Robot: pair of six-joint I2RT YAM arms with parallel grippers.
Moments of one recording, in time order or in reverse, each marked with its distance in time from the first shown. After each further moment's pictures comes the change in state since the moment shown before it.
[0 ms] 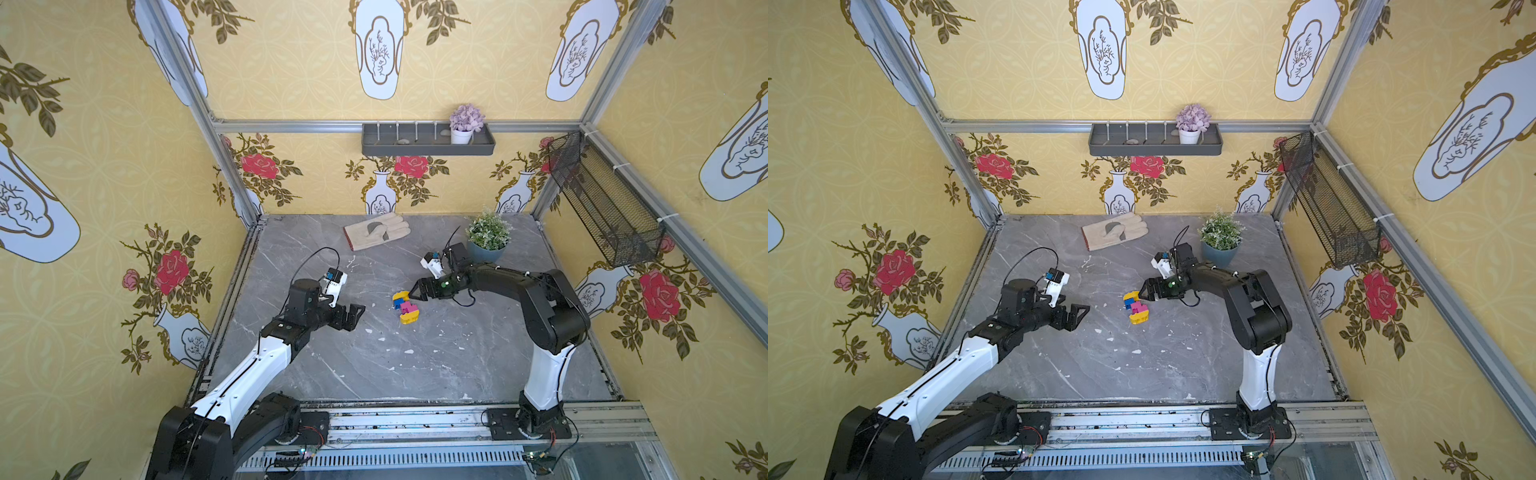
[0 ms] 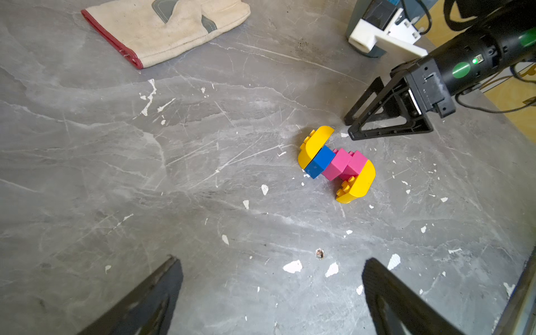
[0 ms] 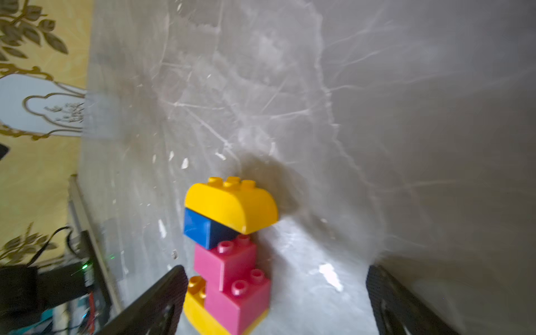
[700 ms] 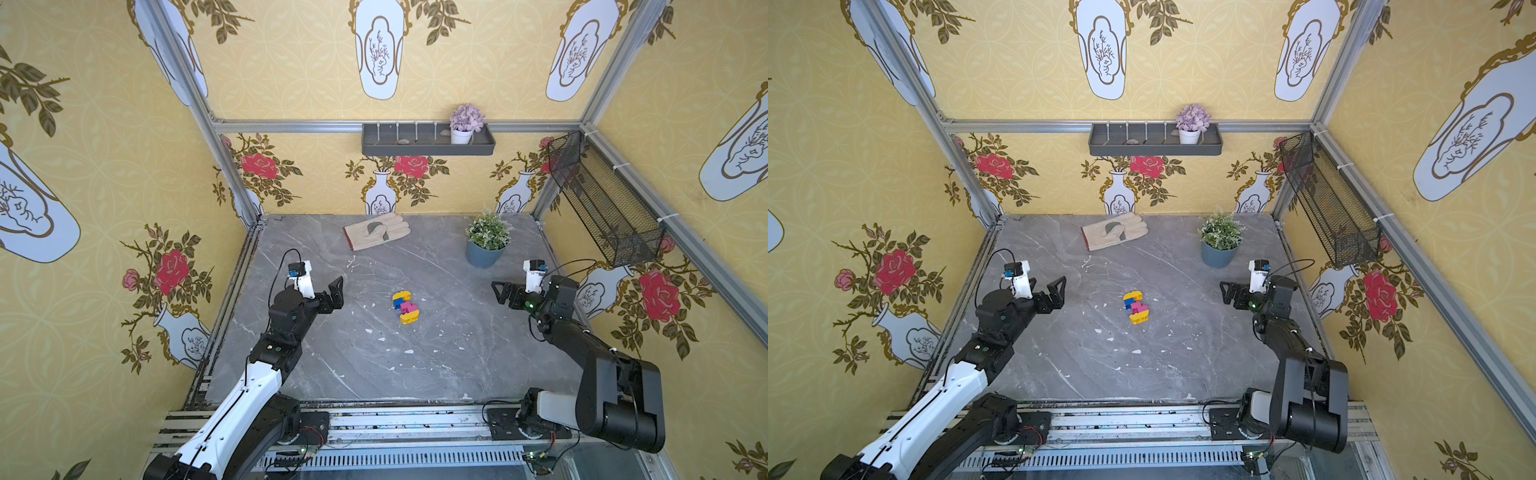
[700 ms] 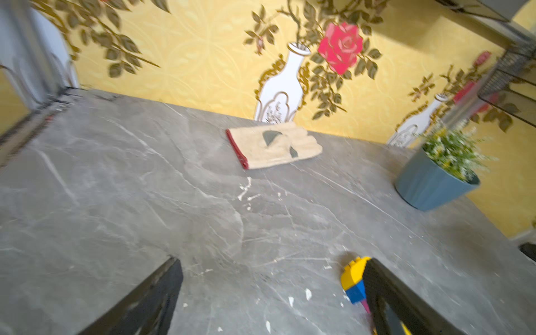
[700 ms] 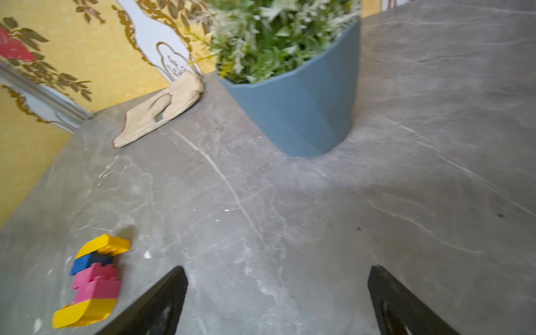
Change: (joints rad) left arm 0.025 -0.253 -0.155 0.321 -0.439 -0.270; right arm -0.654 -0.571 -0.640 0.570 -0.006 -0.098
